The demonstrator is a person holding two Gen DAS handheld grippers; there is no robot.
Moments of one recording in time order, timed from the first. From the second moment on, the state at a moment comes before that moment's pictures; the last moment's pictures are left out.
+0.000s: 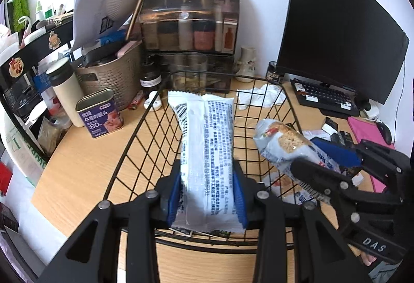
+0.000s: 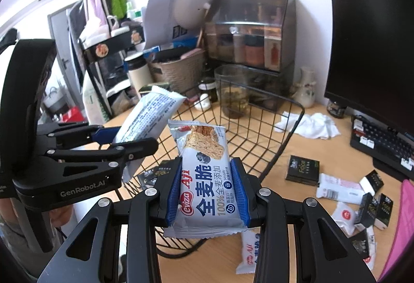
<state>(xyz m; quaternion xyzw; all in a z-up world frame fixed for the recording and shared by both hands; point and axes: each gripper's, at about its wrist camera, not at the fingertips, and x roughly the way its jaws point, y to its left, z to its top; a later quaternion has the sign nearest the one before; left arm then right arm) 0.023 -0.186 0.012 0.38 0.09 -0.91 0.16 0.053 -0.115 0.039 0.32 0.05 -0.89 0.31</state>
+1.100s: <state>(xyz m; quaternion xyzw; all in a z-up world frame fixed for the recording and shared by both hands) -0.050 -0.005 -0.012 0.37 0.05 -0.93 -0.02 0.078 0.121 0.034 0.32 -0.02 -0.94 0.09</state>
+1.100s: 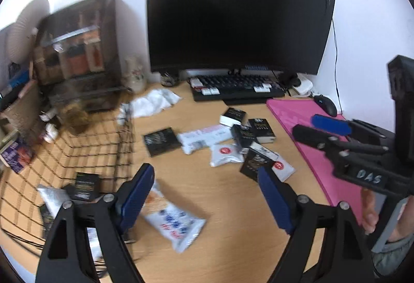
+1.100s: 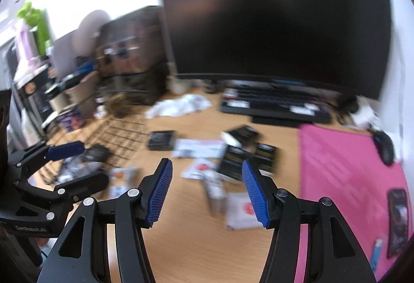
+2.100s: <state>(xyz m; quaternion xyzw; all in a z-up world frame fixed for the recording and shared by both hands) -0.108 0.055 -0.127 0.49 -0.03 -0.87 -0.07 0.058 0.168 -0.021 0.38 -0.04 -0.92 0.06</state>
